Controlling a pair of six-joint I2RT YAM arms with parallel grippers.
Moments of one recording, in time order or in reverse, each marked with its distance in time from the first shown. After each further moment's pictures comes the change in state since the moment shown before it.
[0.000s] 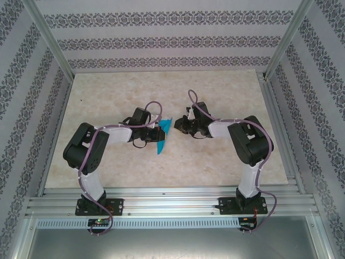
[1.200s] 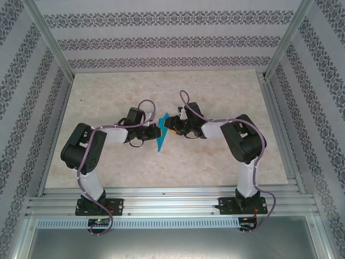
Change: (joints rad) left arm 0.058 -0.008 -0.055 0.111 -0.018 -0.083; right arm 0.067 0.069 0.054 0.087 -0.014 0.040
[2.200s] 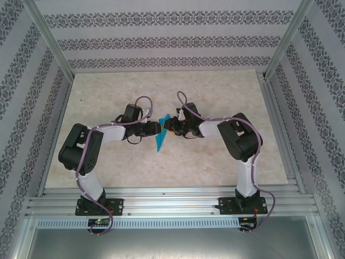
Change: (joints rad) left arm 0.034 -0.024 0.041 -0.056 0.001 0.024; right arm 0.013 0.045 0.043 -0.056 0.015 -0.019
